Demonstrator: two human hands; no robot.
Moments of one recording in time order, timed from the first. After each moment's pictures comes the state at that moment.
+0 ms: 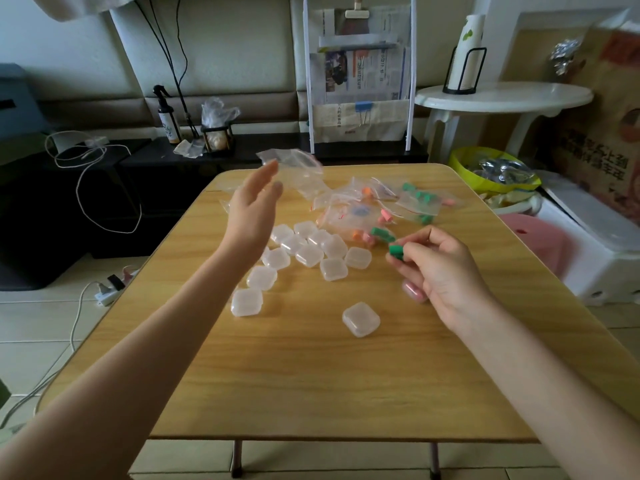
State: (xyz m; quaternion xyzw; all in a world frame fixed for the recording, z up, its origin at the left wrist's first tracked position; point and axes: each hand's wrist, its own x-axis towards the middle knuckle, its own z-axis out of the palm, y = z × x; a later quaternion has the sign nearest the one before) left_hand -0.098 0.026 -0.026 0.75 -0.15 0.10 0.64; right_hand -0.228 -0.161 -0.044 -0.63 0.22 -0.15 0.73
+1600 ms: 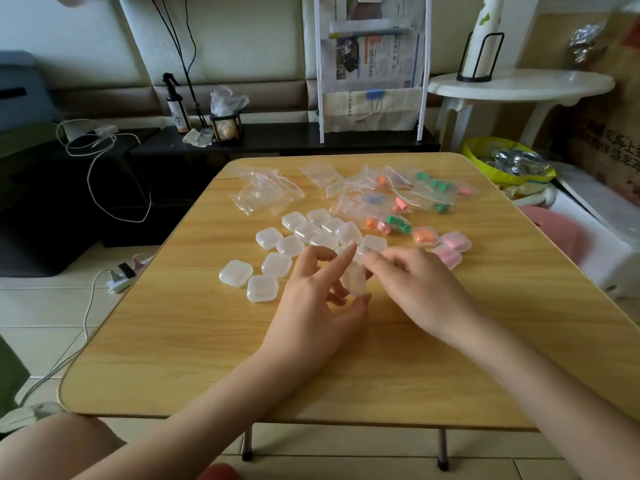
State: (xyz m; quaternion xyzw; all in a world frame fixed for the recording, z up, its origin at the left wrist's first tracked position) left_hand -0.218 0.027 -0.078 0.82 -0.32 0.13 0.46; right_hand -0.245 -0.123 -0.046 -0.90 0.04 -0.10 0.42
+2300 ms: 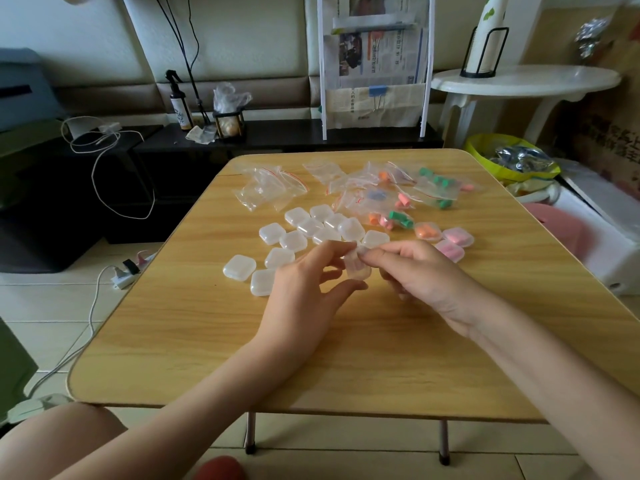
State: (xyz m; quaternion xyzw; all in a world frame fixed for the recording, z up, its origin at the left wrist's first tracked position) left_hand -0.214 0.030 -0.070 0.80 -0.29 0.14 0.50; right_hand -0.238 -0.132 -0.048 -0.82 0.03 0.00 0.57
